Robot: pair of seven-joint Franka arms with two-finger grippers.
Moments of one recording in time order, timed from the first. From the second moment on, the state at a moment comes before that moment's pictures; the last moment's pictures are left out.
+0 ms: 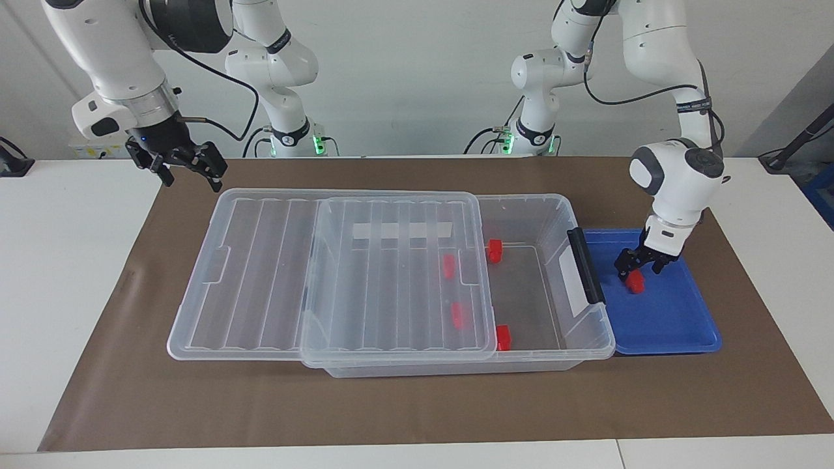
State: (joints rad) left arm 0.13 0.22 0.00 -2.16 0.01 2.55 -0.01; right arm 0.06 -0.05 -0.10 -1.69 -0.02 1.65 0.14
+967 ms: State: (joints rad) left arm 0.13 0.23 0.00 -2.18 0.01 2.59 -0.01; right arm 0.06 -0.05 -0.10 -1.70 -0.02 1.65 0.14
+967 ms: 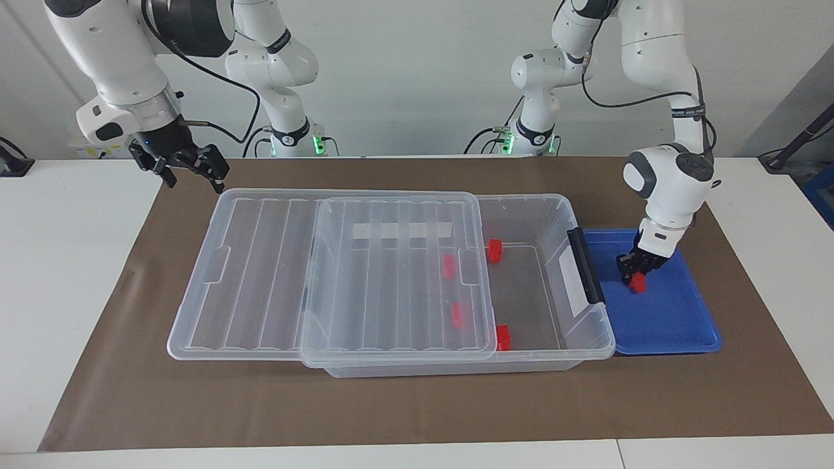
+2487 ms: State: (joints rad) left arm -0.07 0.09 -0.14 -1.74 0.00 1.93 -0.79; right arm 0.06 -0.05 -0.10 -1.70 -0.02 1.65 0.14
